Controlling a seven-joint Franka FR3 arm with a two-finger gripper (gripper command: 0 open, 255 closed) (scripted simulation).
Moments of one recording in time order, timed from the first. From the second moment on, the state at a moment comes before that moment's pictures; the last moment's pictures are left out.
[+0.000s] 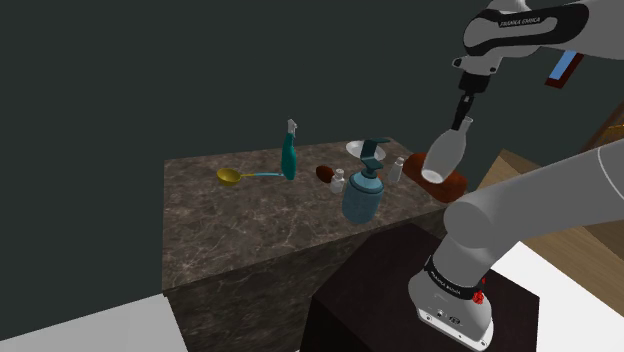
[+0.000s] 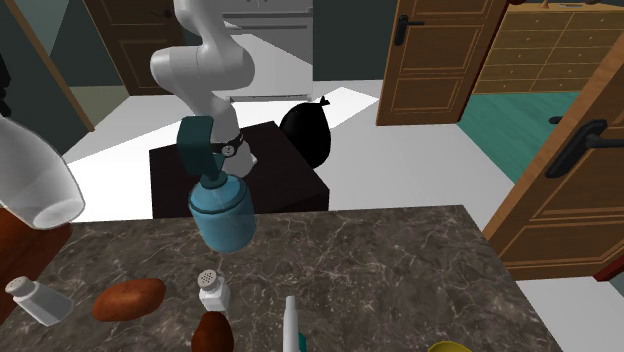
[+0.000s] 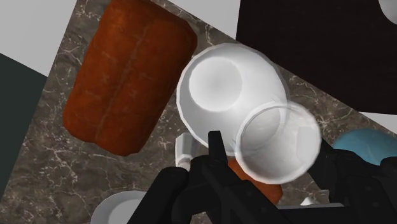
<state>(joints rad) -0.38 -0.57 -0.51 -2.27 -0.34 1.72 -0.89</state>
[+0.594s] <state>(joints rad) -0.39 -0.57 -0.54 -2.38 -0.36 1.84 -0.88</state>
